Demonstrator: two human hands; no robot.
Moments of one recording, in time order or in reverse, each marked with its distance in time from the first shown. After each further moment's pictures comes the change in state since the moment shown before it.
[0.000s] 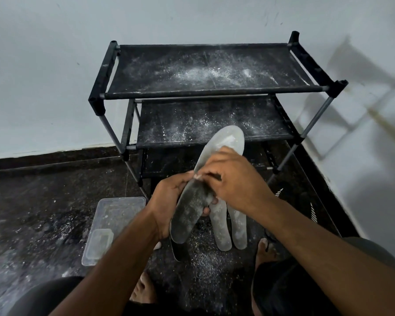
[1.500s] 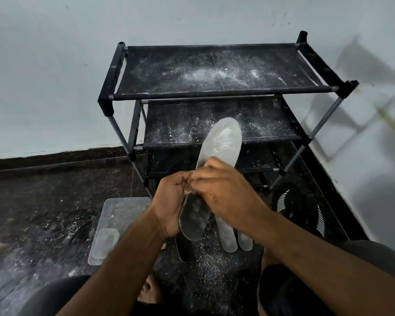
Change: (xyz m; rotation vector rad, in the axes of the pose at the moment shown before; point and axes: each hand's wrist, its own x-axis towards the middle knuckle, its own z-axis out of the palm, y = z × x) left_hand 0.003 0.002 -0.010 -0.224 -0.022 -0.077; right_hand -0.002 -0.023 0.025 -0.047 -0.063 -0.217
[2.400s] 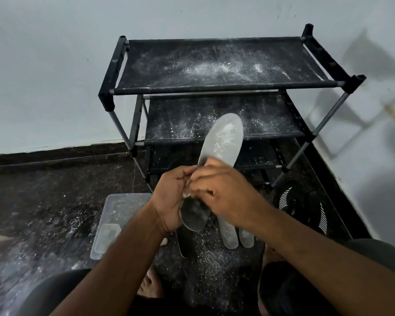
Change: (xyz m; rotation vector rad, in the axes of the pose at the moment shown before) left_hand 0.000 0.006 0.003 -0.071 -0.024 -0.045; right_hand -0.002 -0.004 -0.004 0.204 -0.007 0.088
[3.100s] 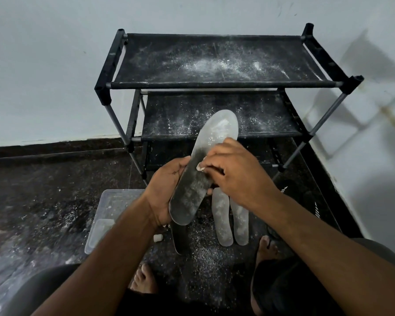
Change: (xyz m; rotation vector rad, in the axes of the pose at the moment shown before) left_hand 0.006 0.001 -0.002 0.098 -0.043 0.122; right_hand 0.004 0.019 -0.025 -0.185 0.085 0.076
